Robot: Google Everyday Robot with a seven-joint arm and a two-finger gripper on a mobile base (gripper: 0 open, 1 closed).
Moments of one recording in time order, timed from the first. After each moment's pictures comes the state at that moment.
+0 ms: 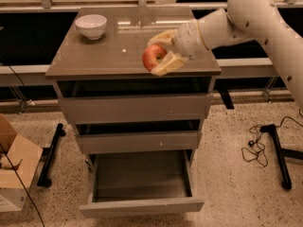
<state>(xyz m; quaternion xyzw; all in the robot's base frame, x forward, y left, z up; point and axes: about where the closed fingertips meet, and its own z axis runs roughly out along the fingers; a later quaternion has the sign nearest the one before) 0.655 -0.034 0.899 -0.72 0.51 0.16 0.45</state>
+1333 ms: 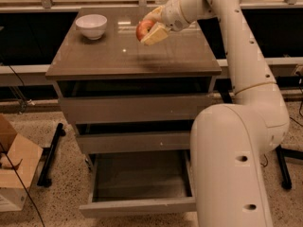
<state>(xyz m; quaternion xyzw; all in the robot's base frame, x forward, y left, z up) 0.806 -0.013 0.915 -0.64 0.59 0.15 0.46</state>
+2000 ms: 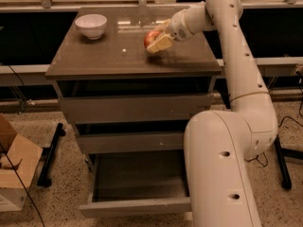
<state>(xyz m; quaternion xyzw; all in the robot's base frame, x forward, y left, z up) 0.830 -0.041 0.867 -0.57 0.67 0.19 0.43</state>
